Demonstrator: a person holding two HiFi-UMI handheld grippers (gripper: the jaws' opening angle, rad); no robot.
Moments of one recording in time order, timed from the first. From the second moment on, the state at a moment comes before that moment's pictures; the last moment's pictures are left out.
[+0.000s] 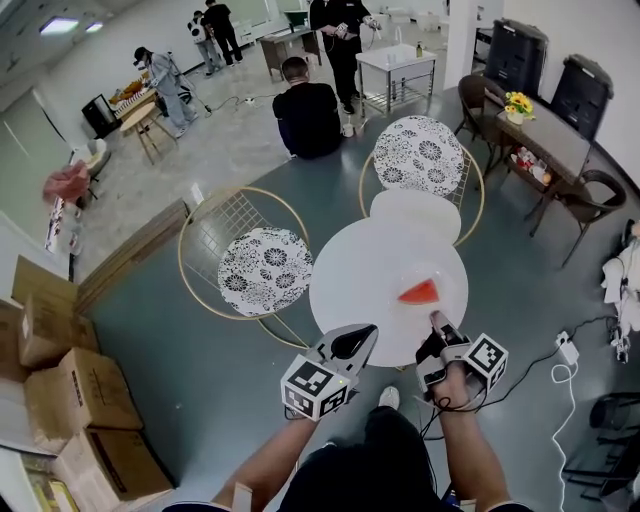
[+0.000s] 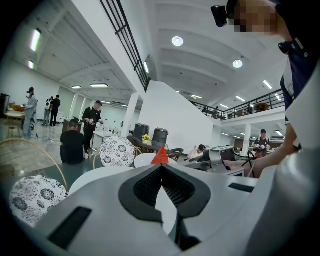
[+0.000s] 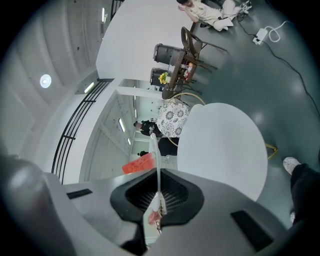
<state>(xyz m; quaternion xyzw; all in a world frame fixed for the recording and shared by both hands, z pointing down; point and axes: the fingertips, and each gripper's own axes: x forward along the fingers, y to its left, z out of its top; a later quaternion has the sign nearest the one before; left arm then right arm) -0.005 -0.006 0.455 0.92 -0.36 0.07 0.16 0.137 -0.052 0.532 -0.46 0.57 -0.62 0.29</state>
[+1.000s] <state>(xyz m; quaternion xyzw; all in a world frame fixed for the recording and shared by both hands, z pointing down) 0.037 -0.080 0.471 0.91 -0.35 0.09 0.19 0.176 -0.118 0.551 -0.47 0.55 -0.63 0.28</state>
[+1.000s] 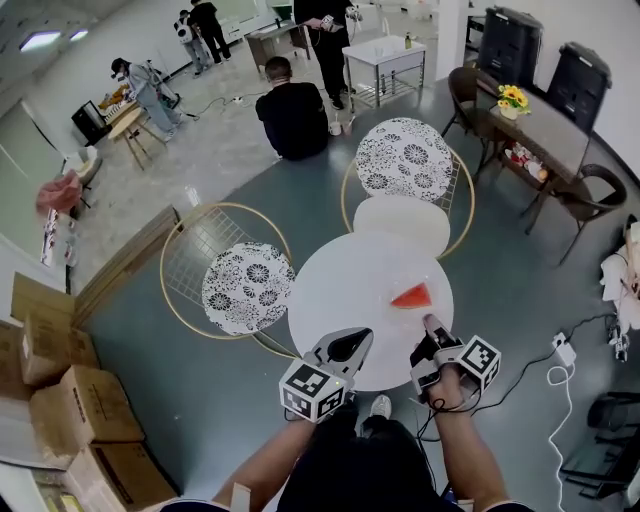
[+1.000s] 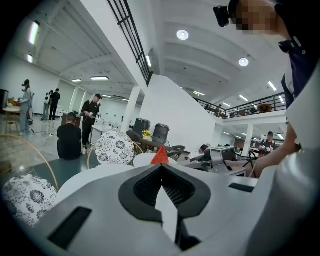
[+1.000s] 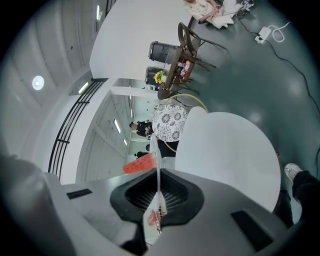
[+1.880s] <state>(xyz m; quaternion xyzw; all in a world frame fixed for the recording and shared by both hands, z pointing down) 0.031 -0.139 0.498 0.92 -0.31 0.09 0.20 0.159 -0.162 0.578 -0.49 0.53 -0.64 0.28</state>
